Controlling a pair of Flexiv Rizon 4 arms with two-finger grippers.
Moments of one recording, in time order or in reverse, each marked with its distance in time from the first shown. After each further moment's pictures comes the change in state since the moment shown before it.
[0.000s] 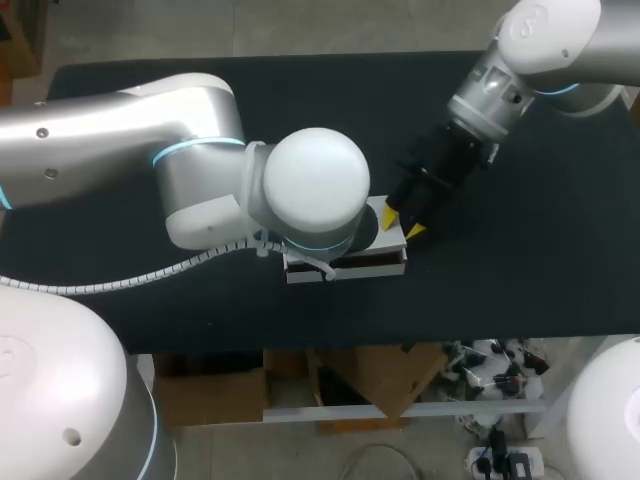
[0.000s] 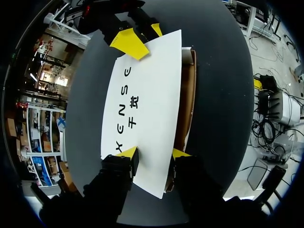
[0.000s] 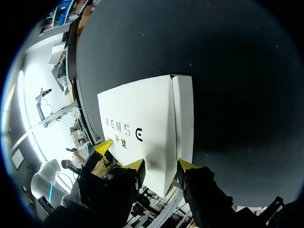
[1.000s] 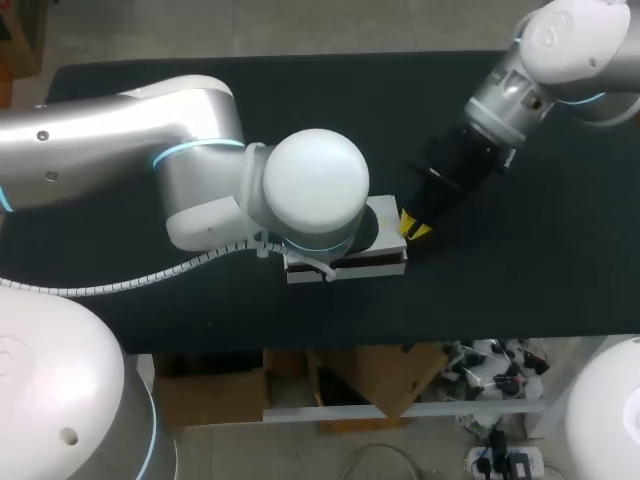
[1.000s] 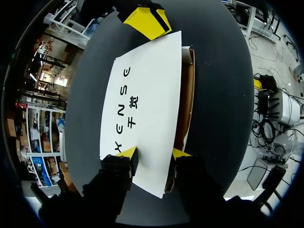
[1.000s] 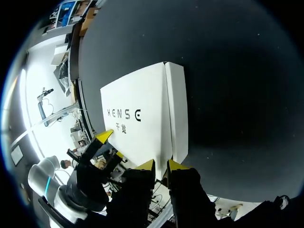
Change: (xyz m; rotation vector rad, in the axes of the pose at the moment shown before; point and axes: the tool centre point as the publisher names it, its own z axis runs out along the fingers) left arm 0.001 0.000 0.001 0.002 0.002 0.002; right arm -0.006 -0.022 -0.009 -0.048 0.004 -0.012
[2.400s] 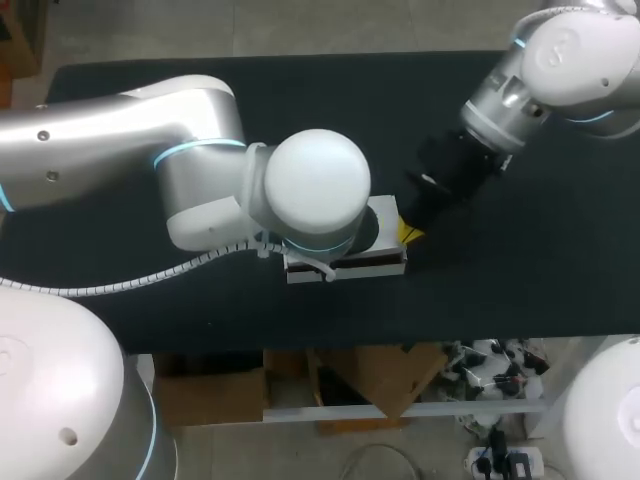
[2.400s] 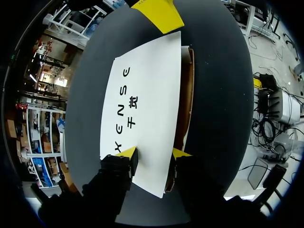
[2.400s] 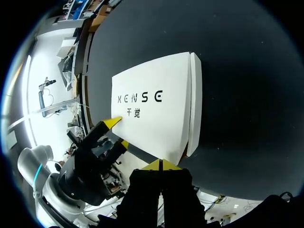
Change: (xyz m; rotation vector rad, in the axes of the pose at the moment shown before) left arm 0.000 0.000 0.000 -0.003 -0.002 0.008; right arm 0.016 -0.022 0.005 -0.061 -0.033 -0.087
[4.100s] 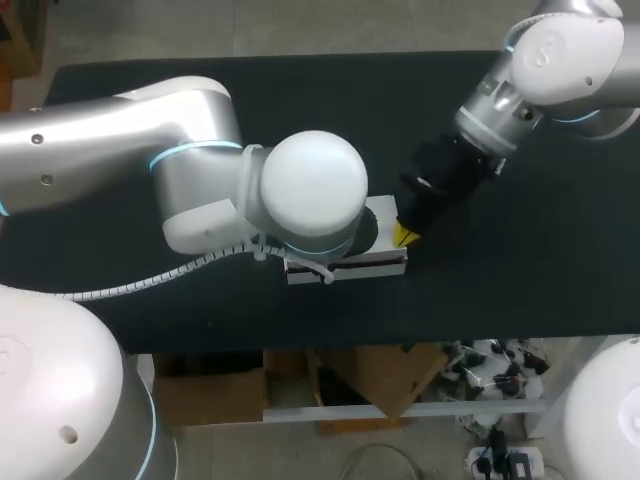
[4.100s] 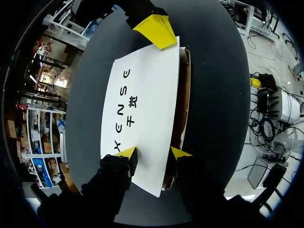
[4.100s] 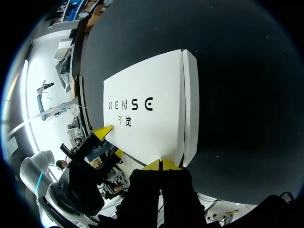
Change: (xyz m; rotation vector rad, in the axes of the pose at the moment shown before) left arm 0.003 0.002 -0.006 0.006 -0.001 0.004; right arm -0.008 0.011 0.012 0.027 0.009 0.030
